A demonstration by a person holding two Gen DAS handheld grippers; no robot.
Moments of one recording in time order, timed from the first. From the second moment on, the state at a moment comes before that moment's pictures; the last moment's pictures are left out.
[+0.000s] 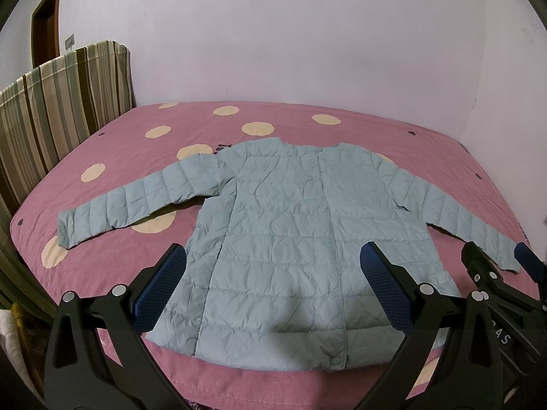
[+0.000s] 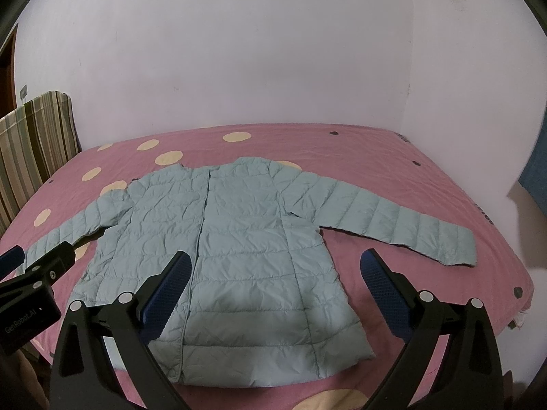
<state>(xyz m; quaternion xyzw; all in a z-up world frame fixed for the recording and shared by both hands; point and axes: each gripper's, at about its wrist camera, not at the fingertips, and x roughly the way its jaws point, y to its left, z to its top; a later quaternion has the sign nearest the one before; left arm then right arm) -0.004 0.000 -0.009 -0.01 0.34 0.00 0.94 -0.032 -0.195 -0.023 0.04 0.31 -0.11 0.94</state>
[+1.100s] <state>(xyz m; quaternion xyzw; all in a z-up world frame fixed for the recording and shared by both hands) 0.001 0.004 -0.017 -0.01 0.35 0.00 0.94 -0.034 -0.193 -0.031 0.04 0.31 -0.11 0.94</state>
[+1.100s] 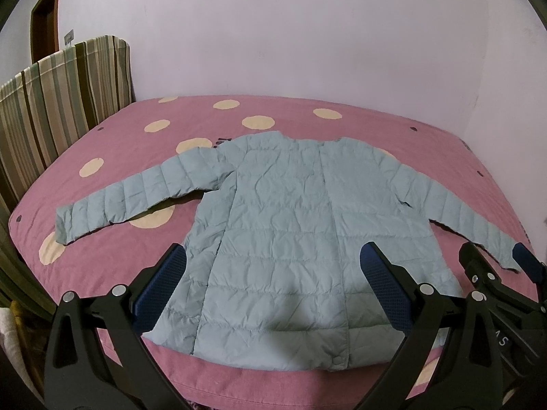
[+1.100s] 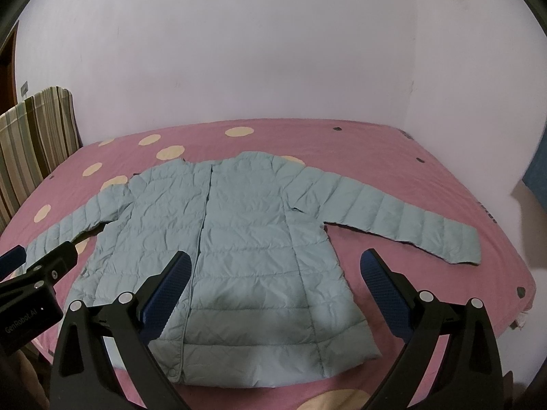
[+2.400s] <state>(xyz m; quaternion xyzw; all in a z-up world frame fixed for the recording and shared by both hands) 0.101 0.095 -0.110 -0.07 0.44 0.12 0.89 -0.004 -0.364 -0.108 0.26 0.33 -0.19 0.89</state>
